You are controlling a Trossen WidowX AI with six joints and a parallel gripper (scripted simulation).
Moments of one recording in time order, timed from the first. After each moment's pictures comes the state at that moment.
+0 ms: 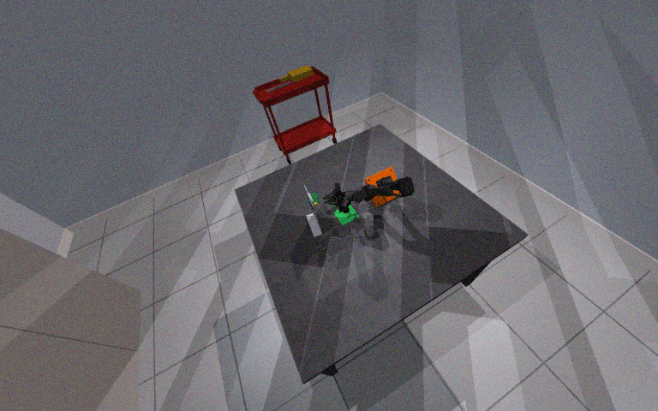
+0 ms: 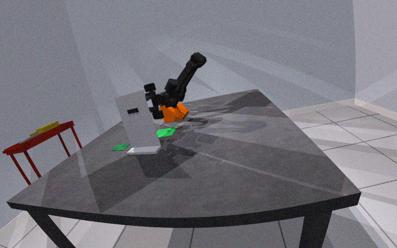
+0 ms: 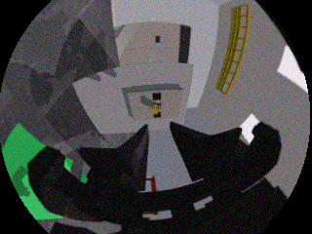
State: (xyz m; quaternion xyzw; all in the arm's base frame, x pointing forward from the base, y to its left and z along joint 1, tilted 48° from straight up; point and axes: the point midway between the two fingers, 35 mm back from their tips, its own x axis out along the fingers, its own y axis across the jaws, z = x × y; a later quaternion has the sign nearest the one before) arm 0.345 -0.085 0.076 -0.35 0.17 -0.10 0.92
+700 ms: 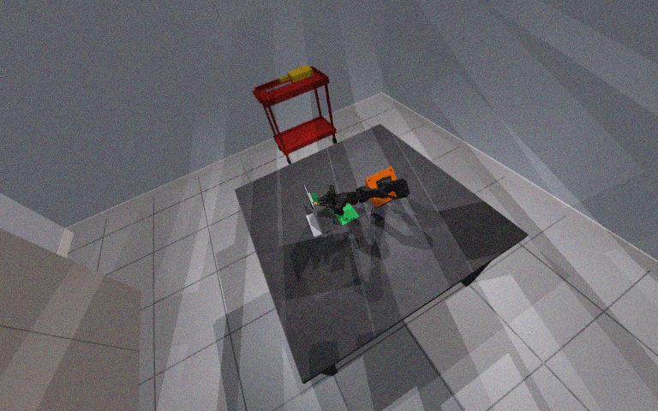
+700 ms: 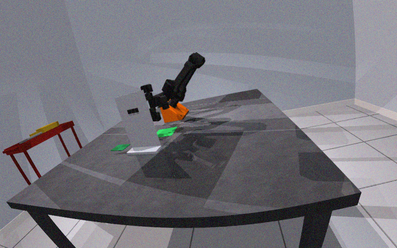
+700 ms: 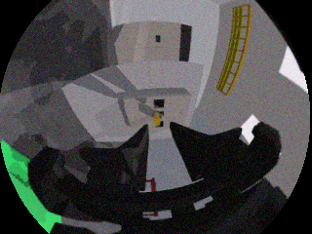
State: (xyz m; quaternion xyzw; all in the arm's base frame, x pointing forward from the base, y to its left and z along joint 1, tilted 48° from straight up) arm 0.377 -0.089 0.076 -0.35 0.17 -0.10 0.92
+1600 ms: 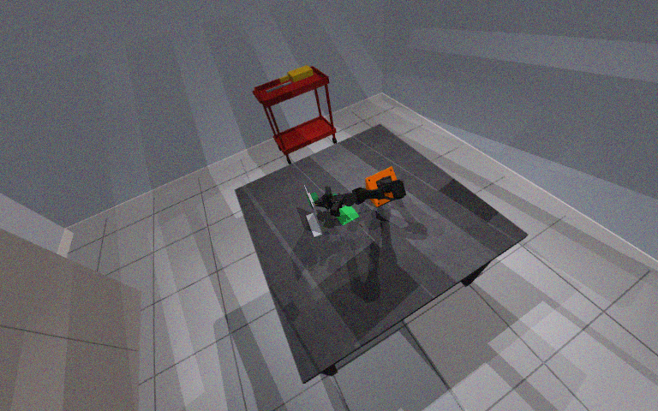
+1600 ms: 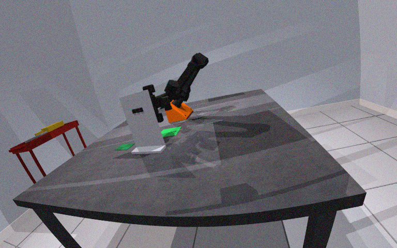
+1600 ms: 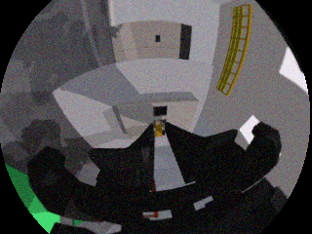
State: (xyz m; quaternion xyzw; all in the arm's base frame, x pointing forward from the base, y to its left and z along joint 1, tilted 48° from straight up) arm 0.398 -0.093 0.075 -0.35 0.17 -0.10 0.92
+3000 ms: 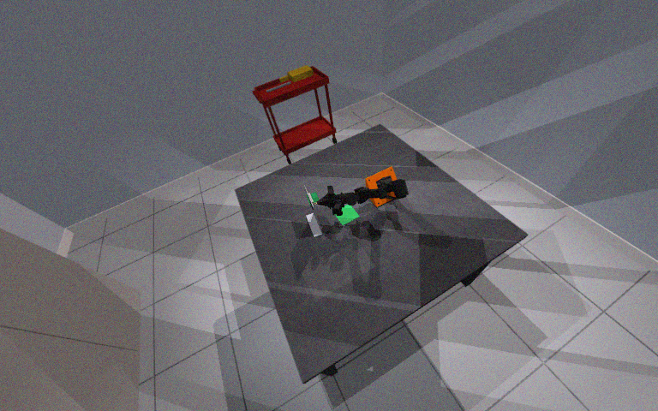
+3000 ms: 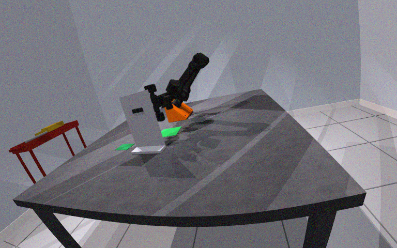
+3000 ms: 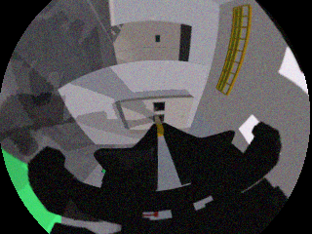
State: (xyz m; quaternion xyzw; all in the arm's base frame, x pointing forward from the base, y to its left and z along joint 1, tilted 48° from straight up) arm 0.385 -0.090 0.076 -0.35 0.17 -0.10 0.91
